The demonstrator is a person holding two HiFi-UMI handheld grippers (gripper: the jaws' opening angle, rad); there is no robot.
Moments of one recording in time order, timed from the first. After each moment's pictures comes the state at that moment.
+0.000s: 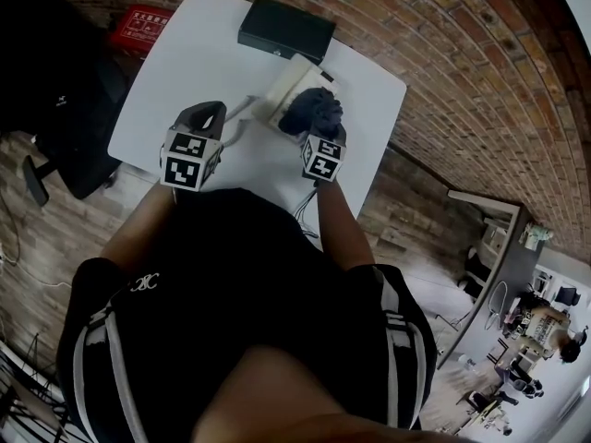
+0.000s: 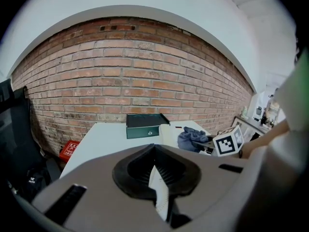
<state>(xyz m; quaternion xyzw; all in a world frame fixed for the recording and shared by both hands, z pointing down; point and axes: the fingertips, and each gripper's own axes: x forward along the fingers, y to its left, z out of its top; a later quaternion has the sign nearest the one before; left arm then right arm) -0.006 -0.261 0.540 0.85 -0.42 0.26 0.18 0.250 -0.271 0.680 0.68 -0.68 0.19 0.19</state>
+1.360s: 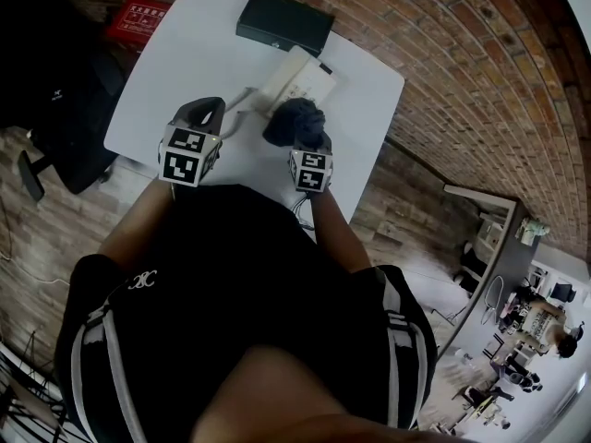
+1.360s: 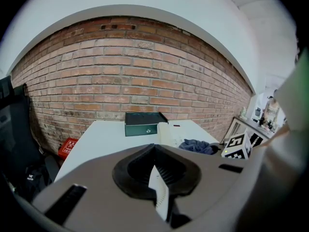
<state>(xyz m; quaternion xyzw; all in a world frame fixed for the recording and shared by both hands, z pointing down) -0.005 -0.252 0.545 0.85 -0.41 0.26 0.19 0.205 -0.219 0.696 0.61 -0.72 0.19 0.26</state>
